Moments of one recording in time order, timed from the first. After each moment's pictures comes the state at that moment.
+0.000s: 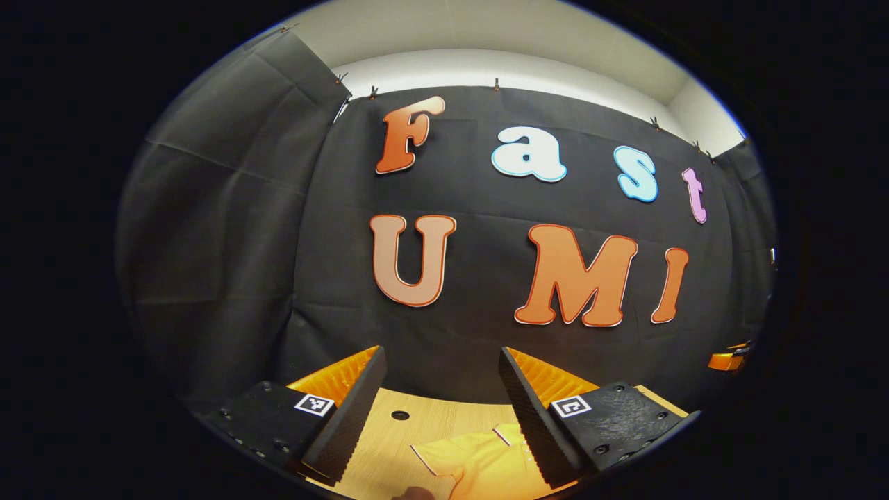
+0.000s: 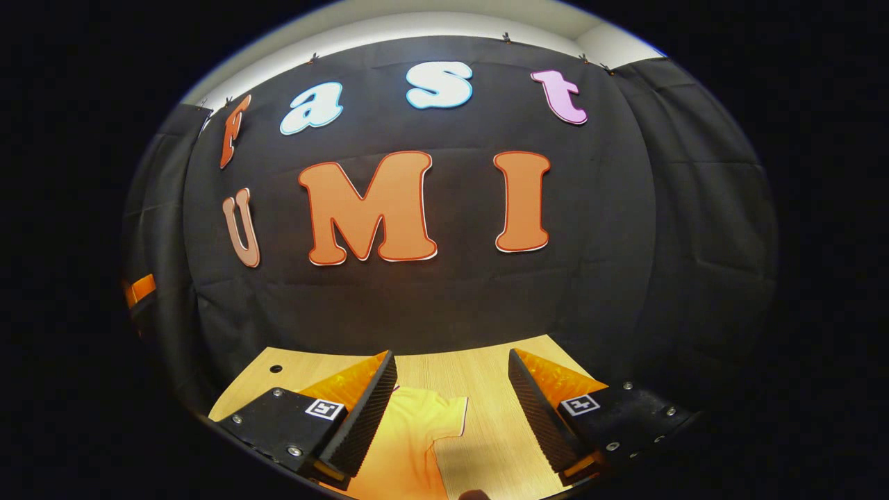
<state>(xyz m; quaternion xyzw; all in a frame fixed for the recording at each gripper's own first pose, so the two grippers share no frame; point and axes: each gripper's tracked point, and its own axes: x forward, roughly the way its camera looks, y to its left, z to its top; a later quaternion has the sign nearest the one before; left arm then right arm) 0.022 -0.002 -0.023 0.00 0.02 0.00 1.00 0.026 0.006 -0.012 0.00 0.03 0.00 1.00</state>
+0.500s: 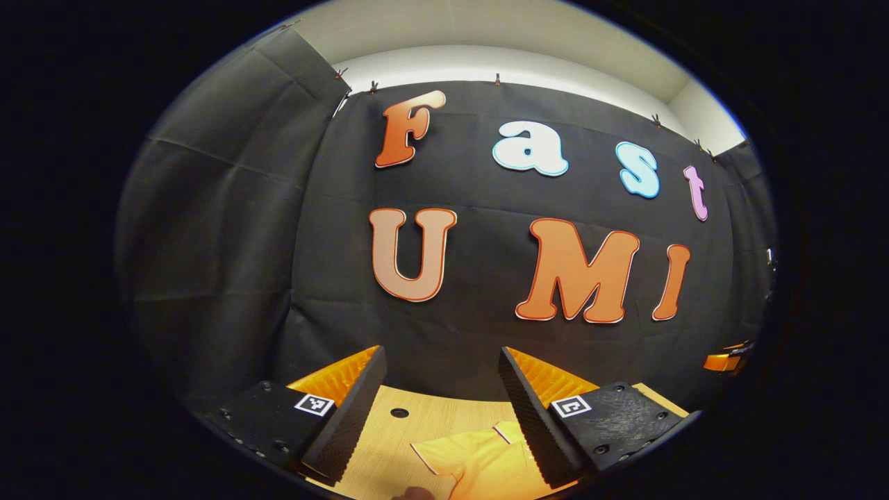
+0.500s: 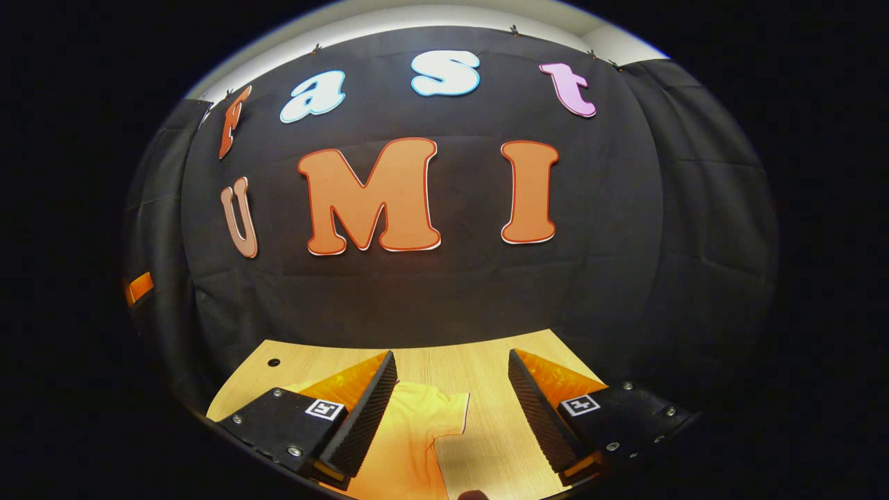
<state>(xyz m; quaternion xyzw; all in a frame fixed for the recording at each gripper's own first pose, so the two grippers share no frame) 0.032 0.000 -0.034 0.00 0.03 0.00 1.00 0.047 0.017 -0.025 -0.01 0.07 0.00 1.00</state>
